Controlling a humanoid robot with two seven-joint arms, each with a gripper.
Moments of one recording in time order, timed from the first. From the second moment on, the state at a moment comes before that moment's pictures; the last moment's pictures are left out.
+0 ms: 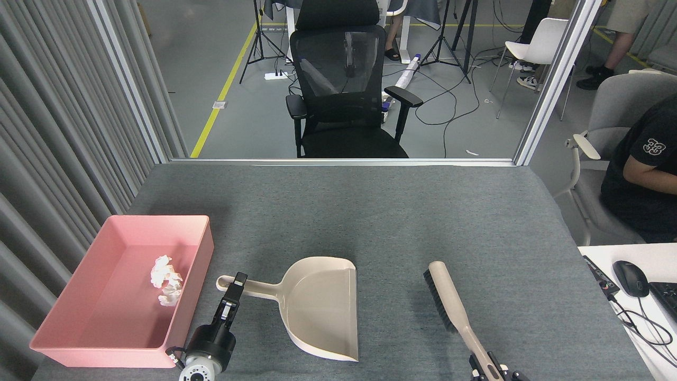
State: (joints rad) left arm -0.20 -0.13 0.21 -1.08 -0.51 -0.34 -0.20; right arm 0.29 -0.04 -0.09 -1.52 1.52 -0.28 -0.21
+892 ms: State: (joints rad) left arm -0.10 -0.10 0.16 -1.15 -0.60 -0.33 -0.21; right arm 0.28 -0.04 -0.11 -1.52 1.50 -0.28 -0.22
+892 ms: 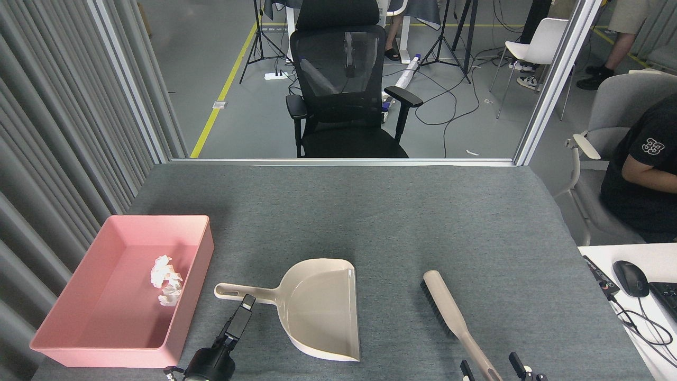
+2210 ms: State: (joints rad) left arm 0.21 0.05 0.18 -1.73 -0.94 -0.37 -0.20; right arm 0.12 0.09 -0.21 -1.59 1.47 -0.27 -0.13
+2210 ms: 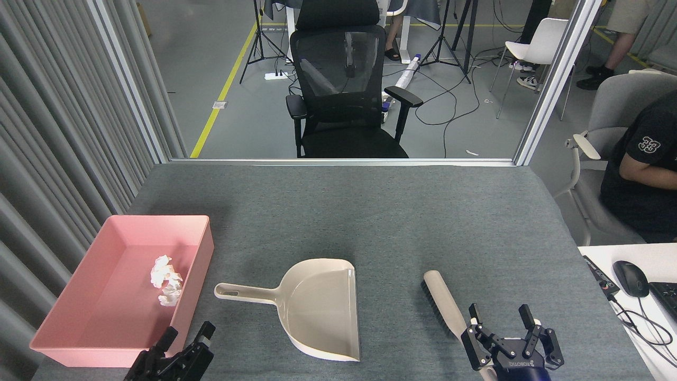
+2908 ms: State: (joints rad) left arm 0.01 0.03 0.30 -1.70 -1.32 -0.31 -0.17; right arm -0.04 0.13 0.01 -1.53 1.61 -0.05 -0.11
